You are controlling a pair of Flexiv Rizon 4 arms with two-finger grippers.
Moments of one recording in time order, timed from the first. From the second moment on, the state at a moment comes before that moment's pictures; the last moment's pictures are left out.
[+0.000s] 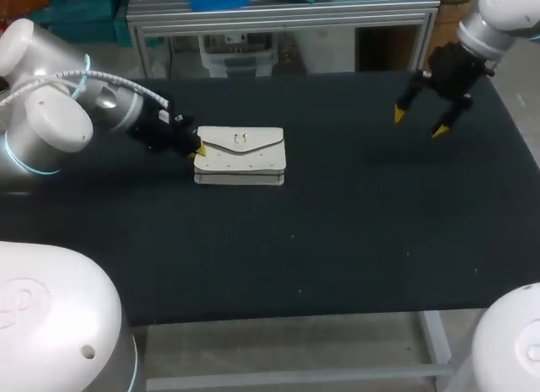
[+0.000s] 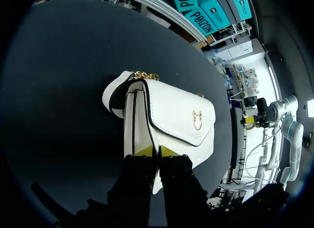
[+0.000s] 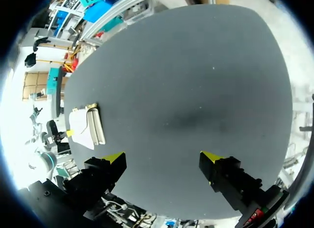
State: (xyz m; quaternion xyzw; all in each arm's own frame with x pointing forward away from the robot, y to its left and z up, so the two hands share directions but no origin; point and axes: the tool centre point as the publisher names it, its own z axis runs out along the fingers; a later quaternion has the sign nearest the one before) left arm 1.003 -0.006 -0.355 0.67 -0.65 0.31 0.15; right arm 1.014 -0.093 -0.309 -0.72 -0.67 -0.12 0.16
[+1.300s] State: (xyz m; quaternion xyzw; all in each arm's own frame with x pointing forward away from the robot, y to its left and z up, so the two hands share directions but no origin) left arm 1.152 0.256 -0.344 0.73 -0.65 0.23 0.02; right arm 1.098 -0.200 -0.270 -0.78 -0.62 -0.04 0.09
